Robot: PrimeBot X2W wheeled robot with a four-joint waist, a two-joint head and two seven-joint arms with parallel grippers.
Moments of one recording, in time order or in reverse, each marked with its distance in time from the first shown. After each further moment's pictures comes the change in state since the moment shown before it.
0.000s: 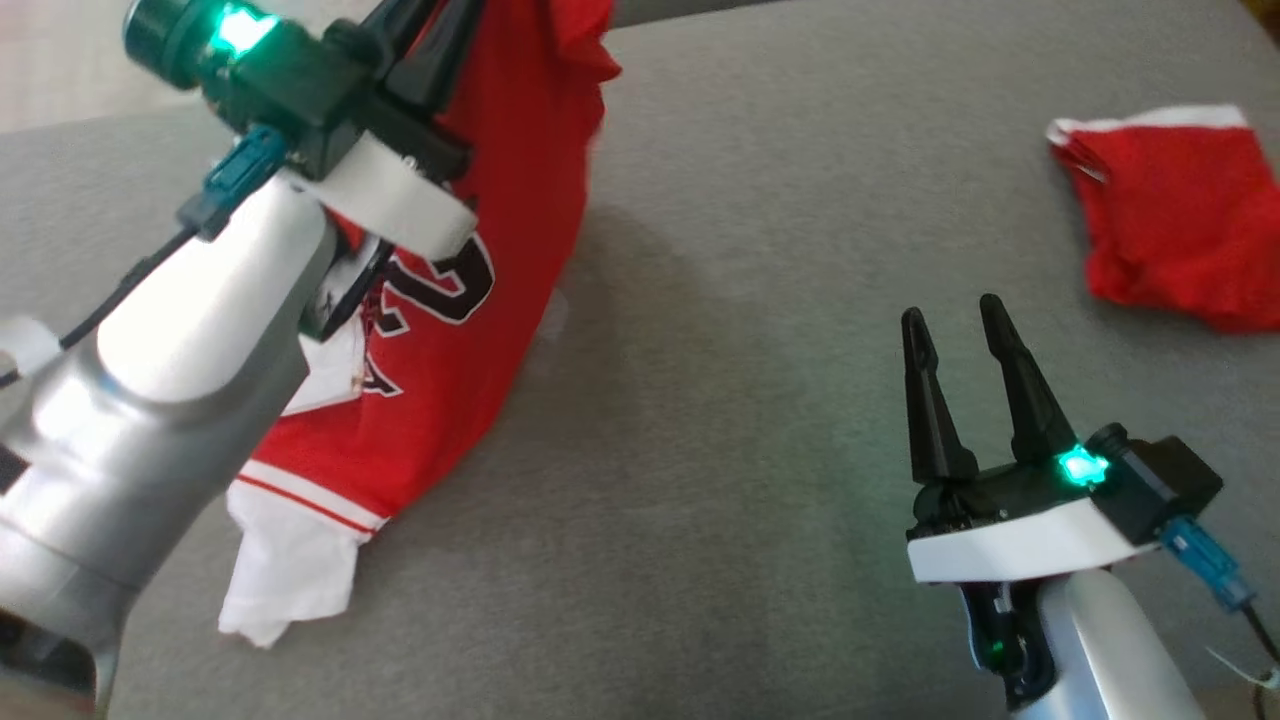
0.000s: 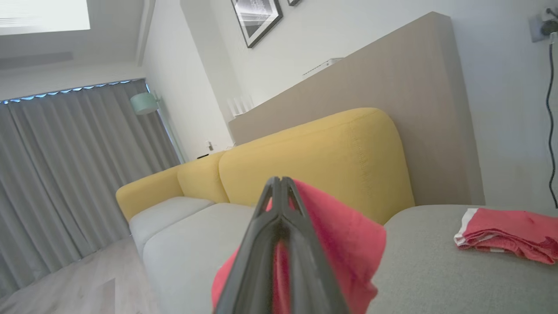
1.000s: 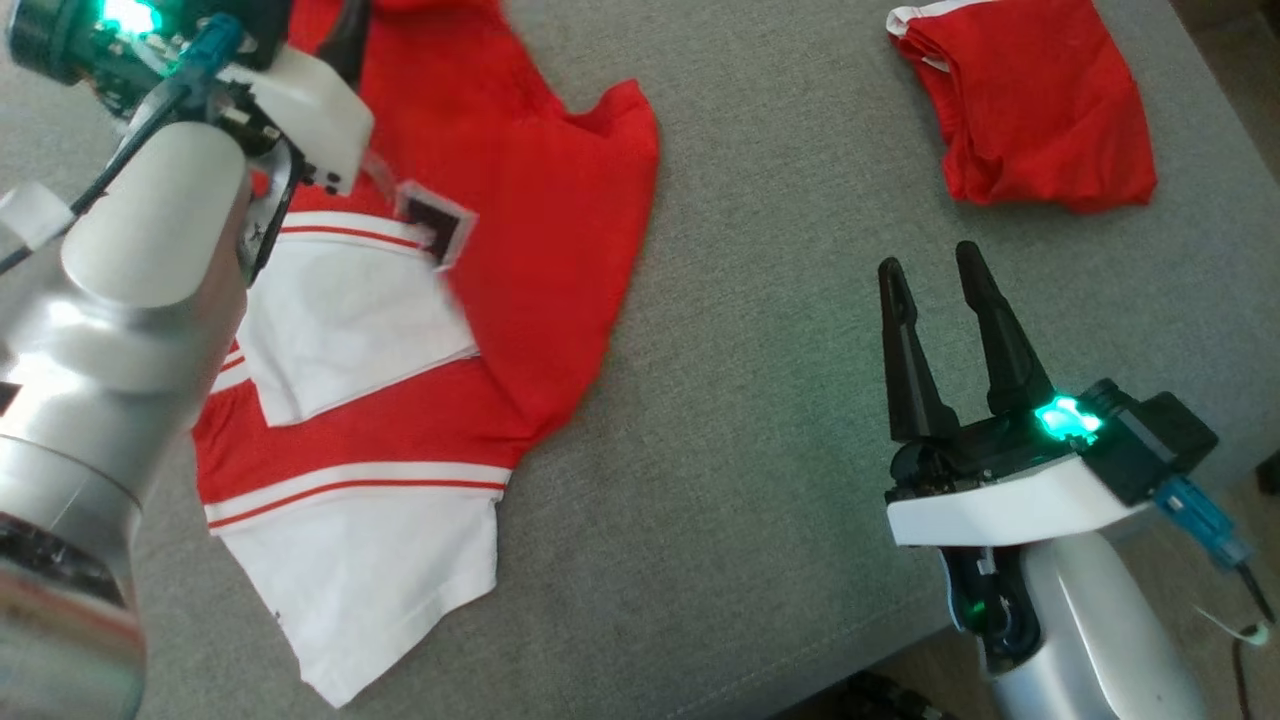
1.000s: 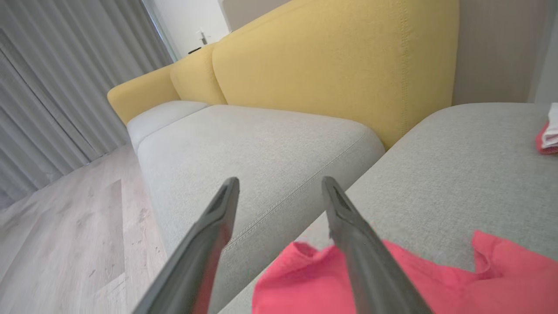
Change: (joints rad) left arm -0.141 -0.090 -0.016 0.530 0.027 0.029 0.085; right arm -0.078 0.000 0.052 -0.012 0.060 0.000 0.000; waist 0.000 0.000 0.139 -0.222
